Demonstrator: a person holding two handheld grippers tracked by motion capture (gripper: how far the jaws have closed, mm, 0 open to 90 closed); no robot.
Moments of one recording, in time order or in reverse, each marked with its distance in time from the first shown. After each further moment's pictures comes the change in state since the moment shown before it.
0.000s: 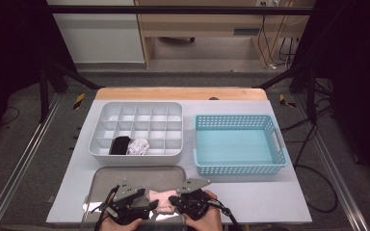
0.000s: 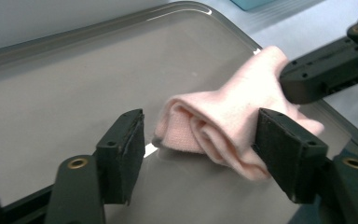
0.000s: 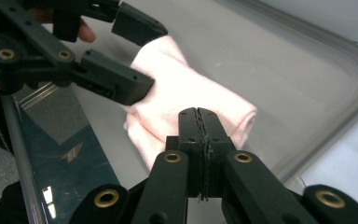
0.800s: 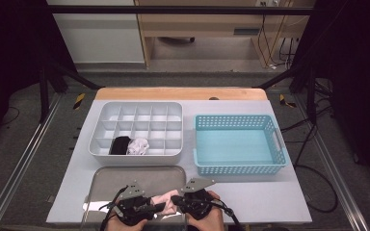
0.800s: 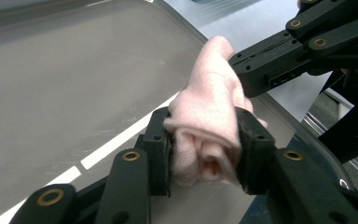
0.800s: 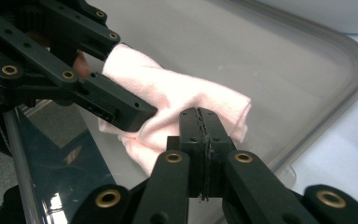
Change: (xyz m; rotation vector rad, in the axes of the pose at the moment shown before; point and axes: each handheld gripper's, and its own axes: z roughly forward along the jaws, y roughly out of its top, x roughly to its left) left arm -0.015 0.003 0.007 0.030 -0.136 -0.007; right arm -0.006 -0.005 -0.004 -0.022 0.001 0.031
